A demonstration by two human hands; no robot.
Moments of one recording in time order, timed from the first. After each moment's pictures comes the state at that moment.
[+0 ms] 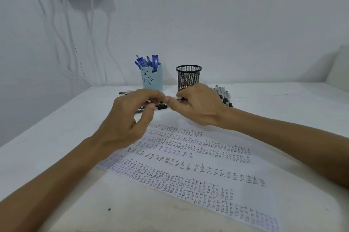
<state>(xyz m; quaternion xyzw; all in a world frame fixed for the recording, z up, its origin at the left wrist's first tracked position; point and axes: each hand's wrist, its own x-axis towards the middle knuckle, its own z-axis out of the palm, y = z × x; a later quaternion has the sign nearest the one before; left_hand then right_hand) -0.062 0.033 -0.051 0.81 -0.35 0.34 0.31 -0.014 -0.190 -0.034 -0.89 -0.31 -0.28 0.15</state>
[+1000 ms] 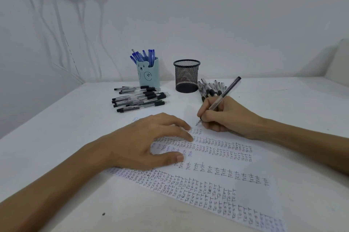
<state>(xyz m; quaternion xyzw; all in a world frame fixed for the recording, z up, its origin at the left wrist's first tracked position) -0.078 0.014 -0.057 0.87 -0.46 0.05 0.15 -0.048 -0.252 -0.052 -0.81 -0.20 0.05 0.54</state>
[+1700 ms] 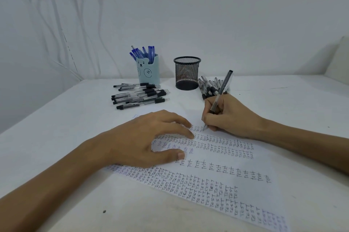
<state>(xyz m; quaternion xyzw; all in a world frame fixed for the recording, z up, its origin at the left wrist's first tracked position) -0.078 0.015 -0.056 0.87 -0.47 0.05 0.15 -0.052 -0.250 -0.054 -0.85 -0.25 -0.01 0.47</state>
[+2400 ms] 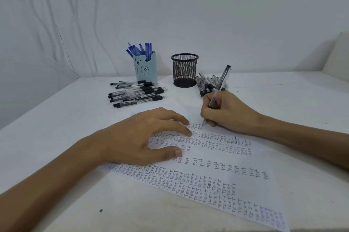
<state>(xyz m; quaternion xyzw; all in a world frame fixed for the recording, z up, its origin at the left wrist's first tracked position) -0.077 0.015 -0.056 0.87 -0.47 0.04 0.15 -0.054 -0.247 -0.052 -0.86 -0.22 -0.02 0.46</state>
